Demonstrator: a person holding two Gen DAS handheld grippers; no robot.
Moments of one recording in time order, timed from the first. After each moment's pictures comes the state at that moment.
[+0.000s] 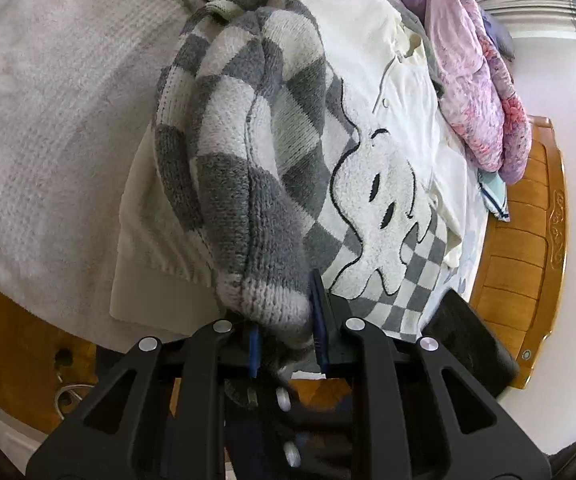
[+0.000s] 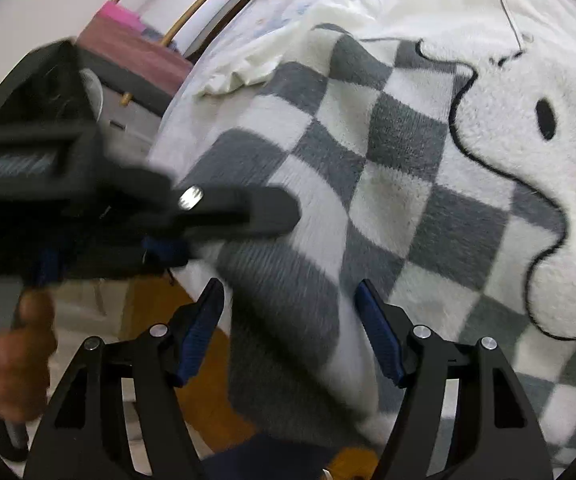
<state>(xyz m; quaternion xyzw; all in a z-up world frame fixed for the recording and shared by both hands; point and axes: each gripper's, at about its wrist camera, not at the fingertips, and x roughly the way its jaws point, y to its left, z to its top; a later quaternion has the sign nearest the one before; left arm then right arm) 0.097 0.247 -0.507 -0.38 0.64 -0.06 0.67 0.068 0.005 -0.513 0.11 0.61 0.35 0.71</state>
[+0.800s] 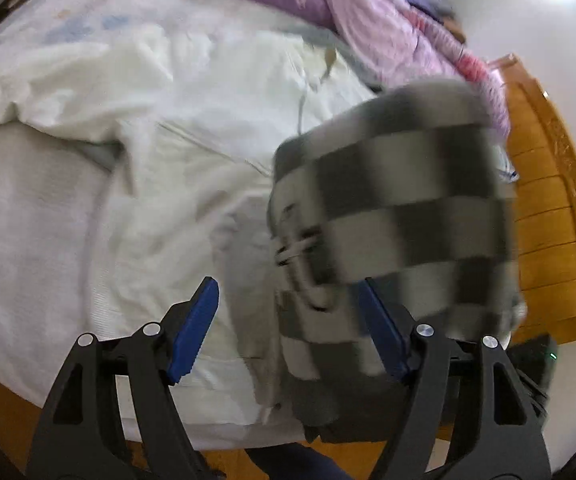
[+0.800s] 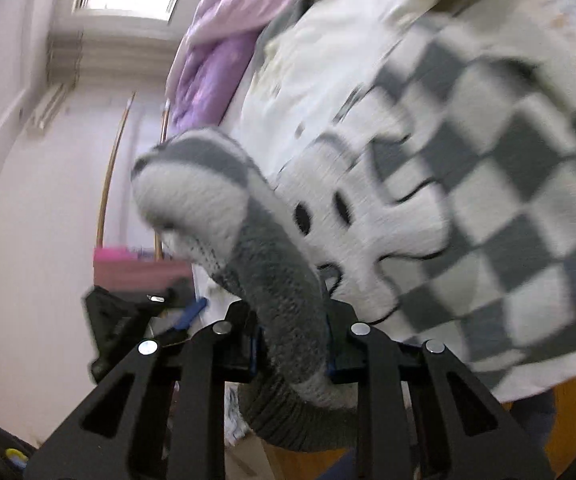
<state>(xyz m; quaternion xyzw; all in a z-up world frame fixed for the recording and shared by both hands) 0.162 0.153 -0.453 -0.22 0.58 -0.10 0.78 0.054 -0.298 -0.454 0.48 0.51 0.15 0.70</state>
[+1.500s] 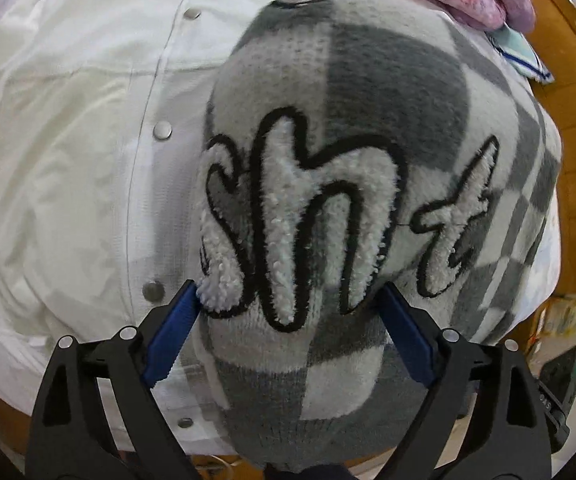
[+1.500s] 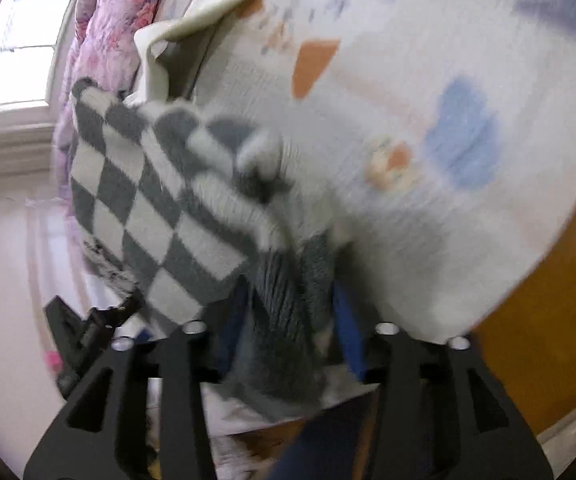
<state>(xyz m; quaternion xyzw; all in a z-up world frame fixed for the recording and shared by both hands) 0.182 -0.011 -0.554 -0.12 0.68 -0.12 0.71 -0.014 -0.425 -0.507 0.47 0.57 -0.08 0.67</state>
